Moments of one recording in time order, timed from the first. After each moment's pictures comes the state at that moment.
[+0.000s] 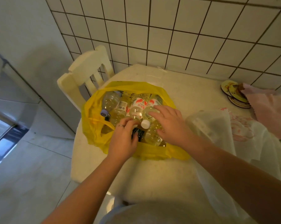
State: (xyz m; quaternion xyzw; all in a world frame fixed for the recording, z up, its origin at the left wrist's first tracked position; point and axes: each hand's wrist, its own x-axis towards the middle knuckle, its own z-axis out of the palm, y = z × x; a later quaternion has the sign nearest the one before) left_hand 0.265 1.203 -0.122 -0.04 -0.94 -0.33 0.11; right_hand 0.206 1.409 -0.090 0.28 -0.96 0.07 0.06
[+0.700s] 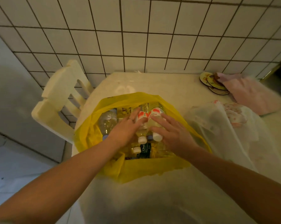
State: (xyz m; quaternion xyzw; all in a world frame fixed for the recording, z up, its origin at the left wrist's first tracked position) left_hand 0.115 1.144 -0.124 -0.34 -0.93 -0.06 -0.09; right_hand 0.204 1.363 -0.110 0.22 -0.96 0.07 0.13
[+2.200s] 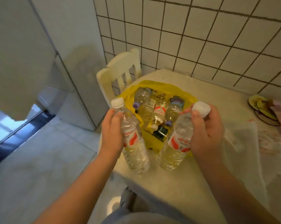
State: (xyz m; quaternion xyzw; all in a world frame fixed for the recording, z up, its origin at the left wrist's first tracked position) left_hand 0.337 1.132 -0.029 0.17 -0.63 -0.73 0.23; right_hand 0.317 1.335 0.006 0.09 -0.71 0.67 0.19
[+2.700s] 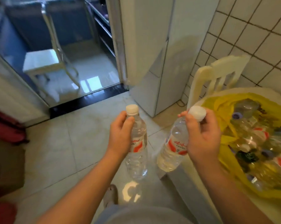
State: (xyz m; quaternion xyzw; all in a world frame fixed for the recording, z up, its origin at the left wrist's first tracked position) left_hand 0.533 0.961 -0.056 0.31 -0.63 -0.61 0.37; right_hand 0.419 1.111 -0.016 0.27 -0.67 0.69 -0.04
